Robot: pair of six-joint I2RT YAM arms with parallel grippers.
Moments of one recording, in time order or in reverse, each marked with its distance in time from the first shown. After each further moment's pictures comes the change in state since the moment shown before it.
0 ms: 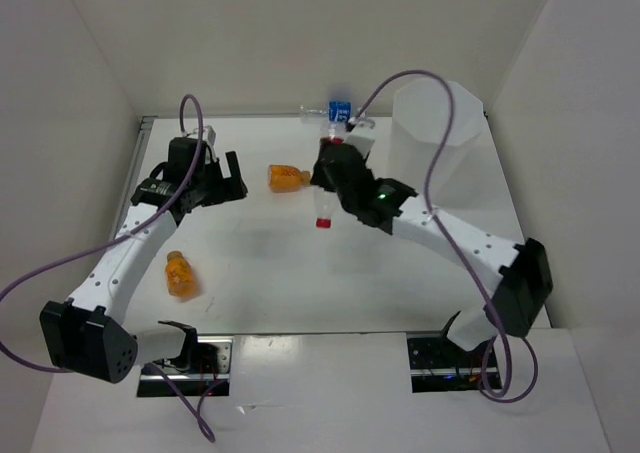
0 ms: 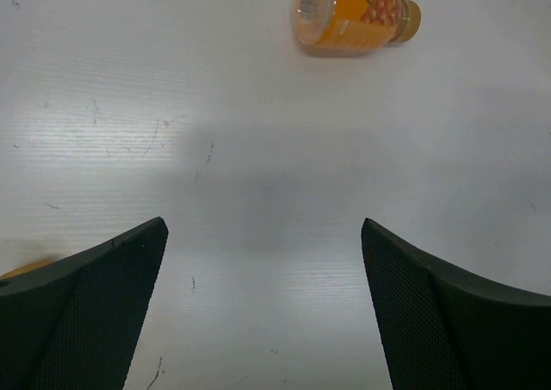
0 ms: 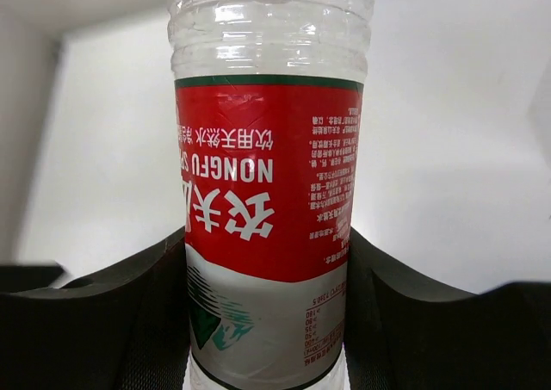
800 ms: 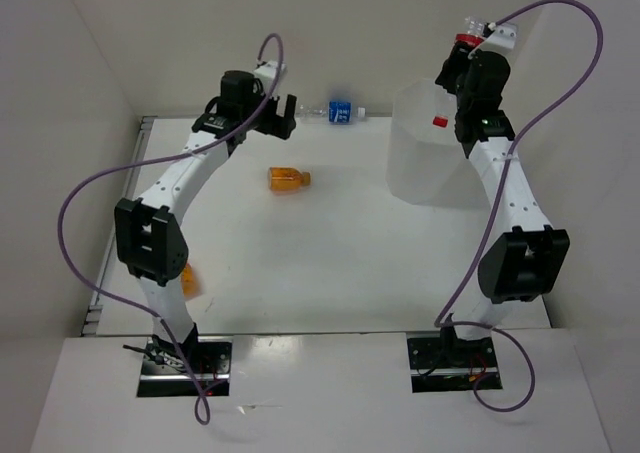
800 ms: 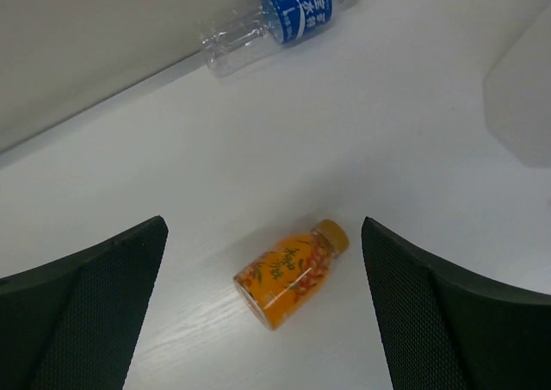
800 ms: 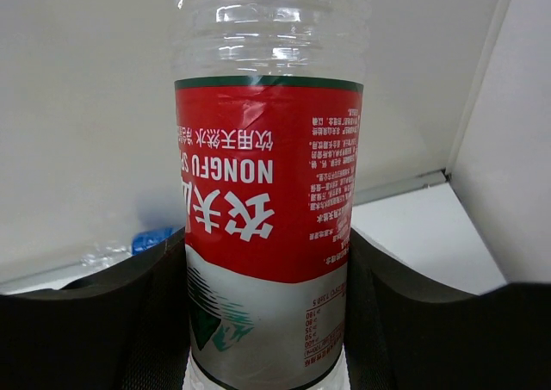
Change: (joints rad) left arm -0.083 0.616 0.605 0.306 0.192 0.410; right arm -0.822 0.055 0.312 0.322 -0.389 -0.525
